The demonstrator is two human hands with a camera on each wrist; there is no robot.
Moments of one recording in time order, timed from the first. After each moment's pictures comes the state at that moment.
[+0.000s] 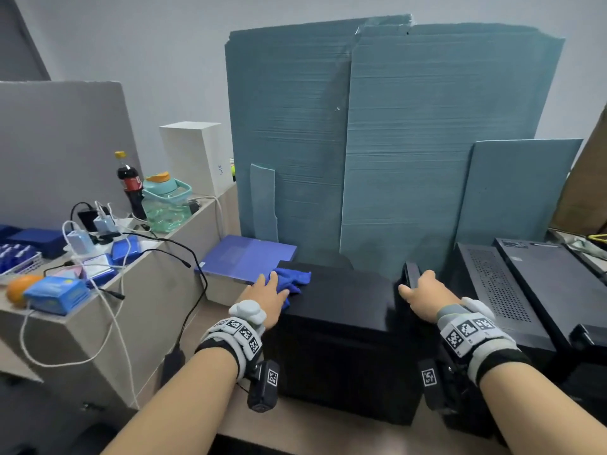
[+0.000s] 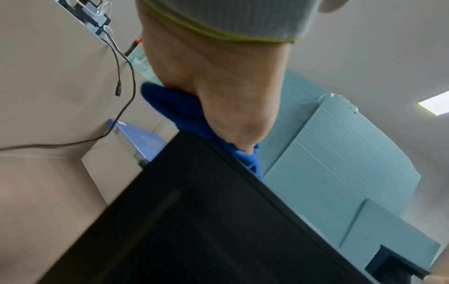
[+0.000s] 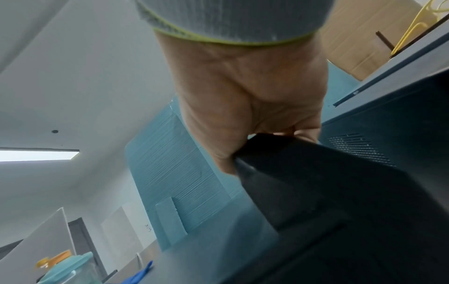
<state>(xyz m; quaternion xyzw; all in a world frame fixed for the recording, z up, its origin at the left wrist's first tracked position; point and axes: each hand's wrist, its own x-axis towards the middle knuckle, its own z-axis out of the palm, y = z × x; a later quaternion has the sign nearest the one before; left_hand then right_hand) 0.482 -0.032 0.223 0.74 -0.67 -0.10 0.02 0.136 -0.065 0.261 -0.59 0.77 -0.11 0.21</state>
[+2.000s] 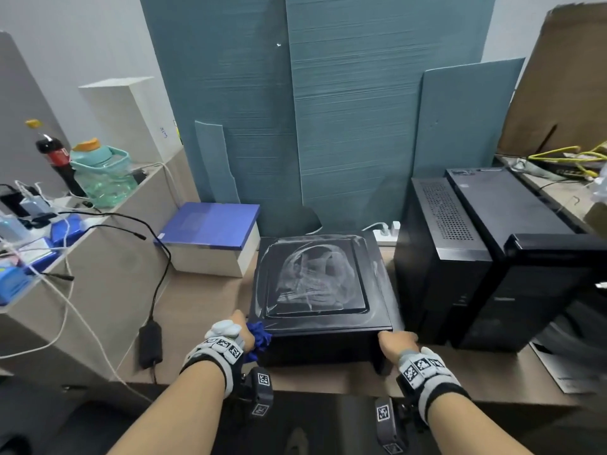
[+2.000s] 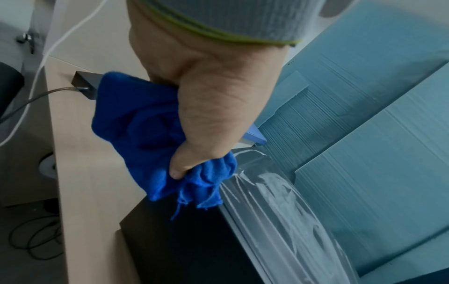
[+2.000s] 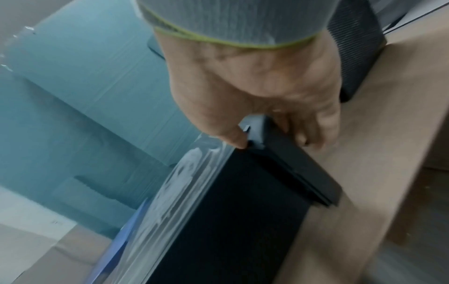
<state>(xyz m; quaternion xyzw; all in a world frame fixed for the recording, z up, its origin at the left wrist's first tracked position) 0.464 0.029 0.078 0.82 -0.52 -0.22 -0.05 0.114 0.055 0.067 -0.36 0.84 -0.13 0.38</state>
